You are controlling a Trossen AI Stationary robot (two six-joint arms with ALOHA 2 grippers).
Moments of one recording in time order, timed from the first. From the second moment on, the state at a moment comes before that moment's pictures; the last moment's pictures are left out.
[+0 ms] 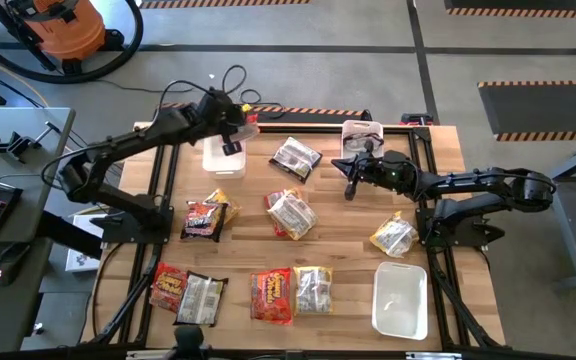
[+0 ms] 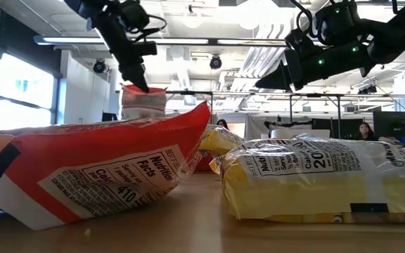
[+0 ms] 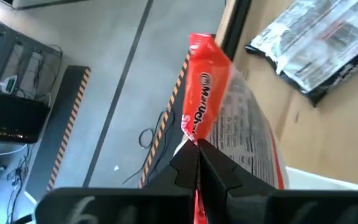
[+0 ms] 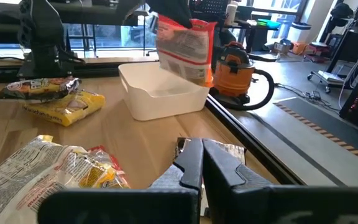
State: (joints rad) left arm 0.69 1.37 1.09 -0.46 -0.23 0.61; right arm -0.37 1.19 0.38 0.65 0.05 -0.11
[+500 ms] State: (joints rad) left arm 0.87 1.37 0.94 -0.37 -0.13 0.72; right arm -0.37 1.19 0.38 0.65 0.05 -0.11
